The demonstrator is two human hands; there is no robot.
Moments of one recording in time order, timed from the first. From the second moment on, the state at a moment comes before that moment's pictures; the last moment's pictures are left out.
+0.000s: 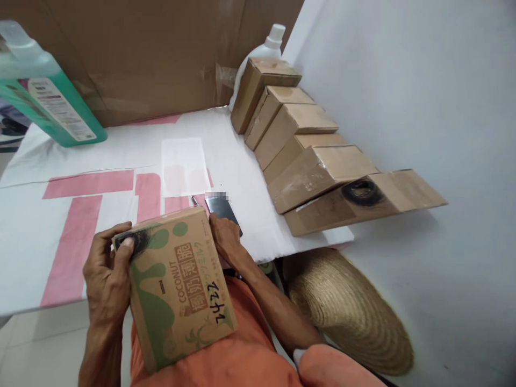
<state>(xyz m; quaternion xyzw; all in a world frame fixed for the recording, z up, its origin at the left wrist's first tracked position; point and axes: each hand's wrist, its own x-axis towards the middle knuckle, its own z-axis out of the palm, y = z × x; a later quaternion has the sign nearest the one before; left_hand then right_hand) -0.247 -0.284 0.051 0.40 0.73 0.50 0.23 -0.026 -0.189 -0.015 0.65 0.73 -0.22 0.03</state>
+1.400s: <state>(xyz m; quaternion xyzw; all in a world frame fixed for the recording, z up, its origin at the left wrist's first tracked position) -0.192 -0.281 0.060 0.55 0.58 0.54 0.27 -0.039 -0.225 0.081 0.40 0.81 -0.14 -0.39</state>
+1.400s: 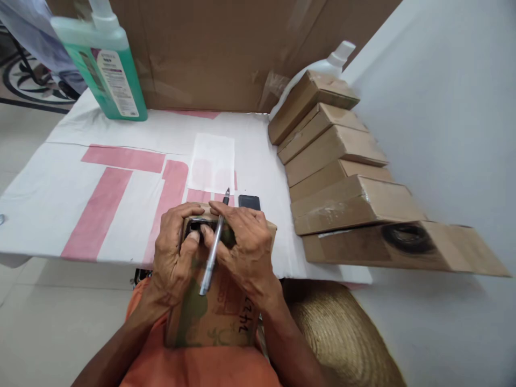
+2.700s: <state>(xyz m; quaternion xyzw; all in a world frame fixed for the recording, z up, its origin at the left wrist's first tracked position) -0.217 -0.298 0.049 0.50 0.65 0.50 0.27 0.004 -0.201 0.086 0.48 0.56 -0.29 -0.61</state>
